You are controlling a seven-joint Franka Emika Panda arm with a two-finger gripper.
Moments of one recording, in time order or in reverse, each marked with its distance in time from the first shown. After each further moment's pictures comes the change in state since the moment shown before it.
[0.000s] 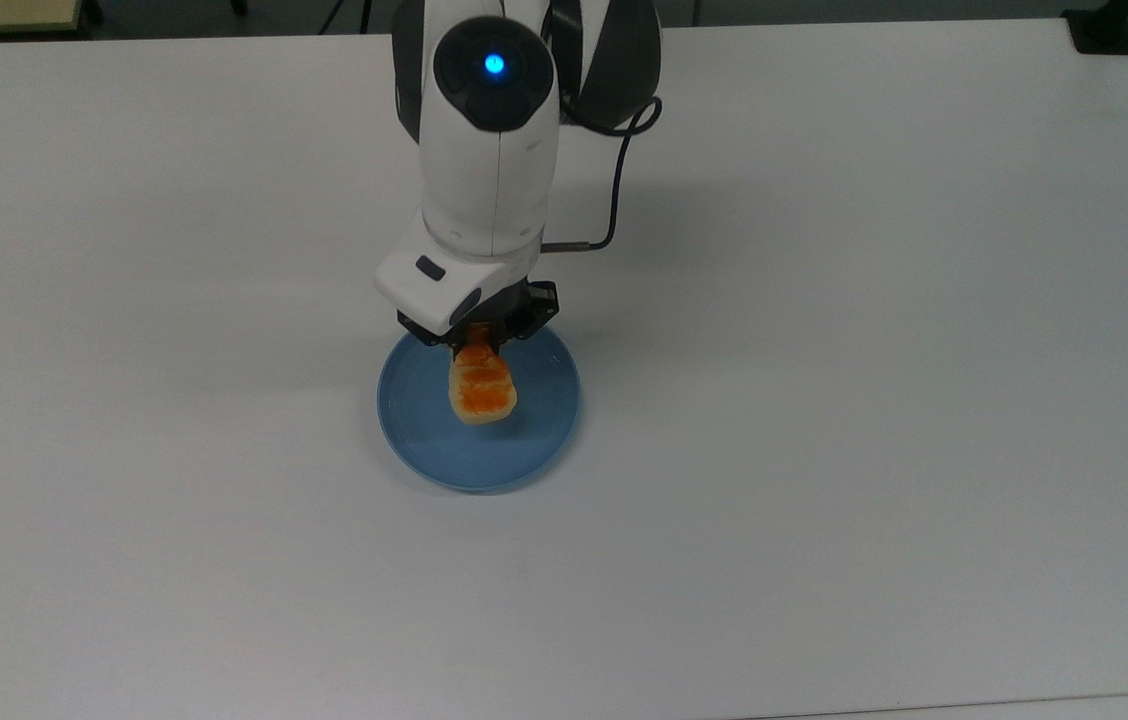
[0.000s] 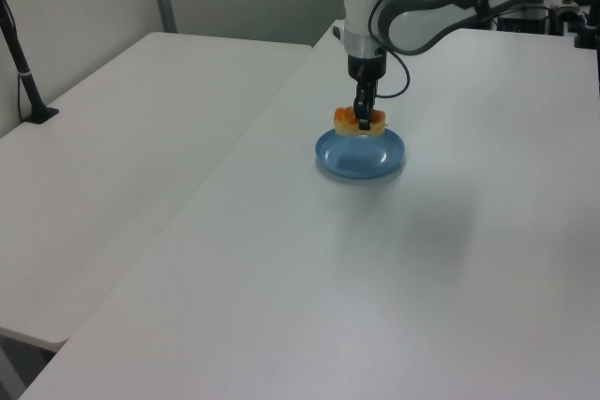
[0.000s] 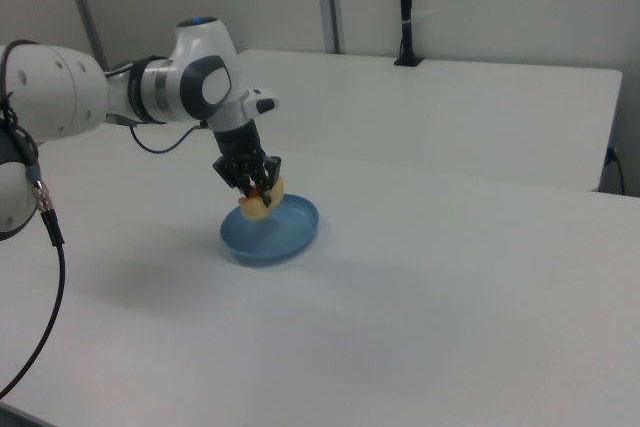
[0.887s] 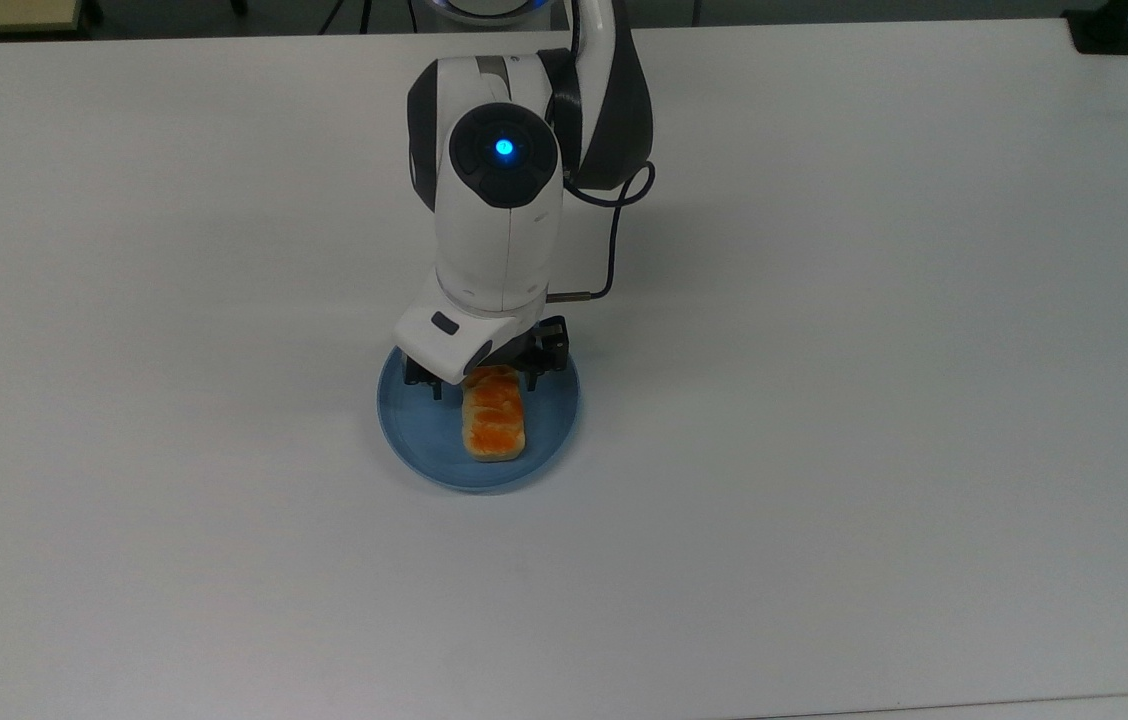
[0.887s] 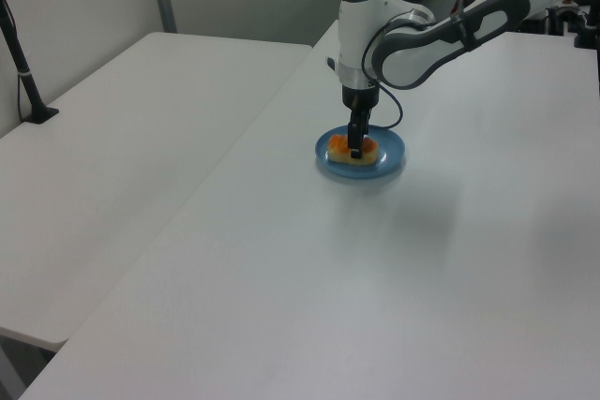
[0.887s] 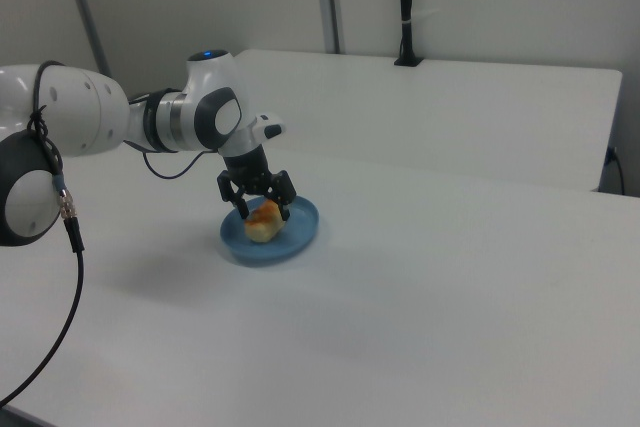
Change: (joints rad) arm 0.001 0.090 0.002 -0.010 -0.013 0.117 0.000
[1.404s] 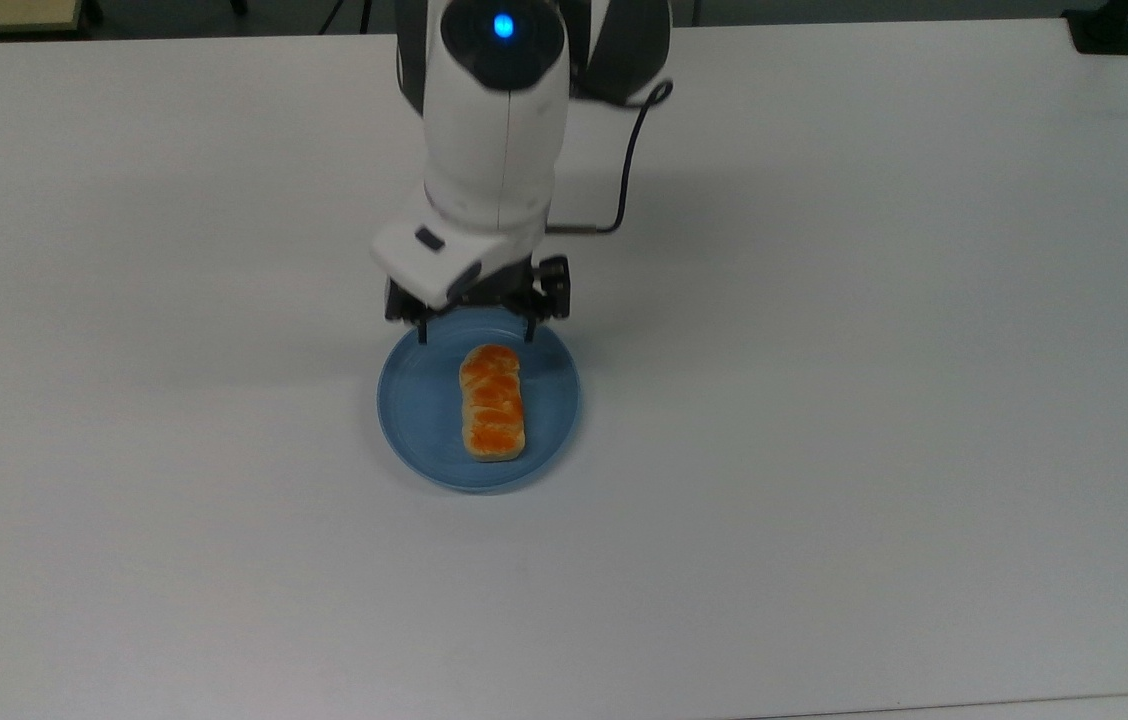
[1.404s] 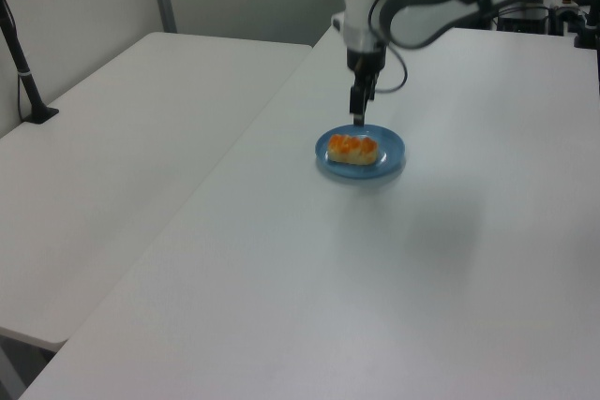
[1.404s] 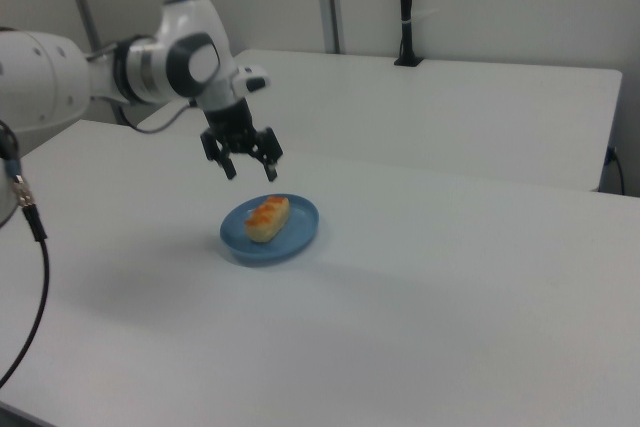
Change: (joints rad) arm 0.005 -0.143 0.000 0.021 0.000 -0.149 0.060
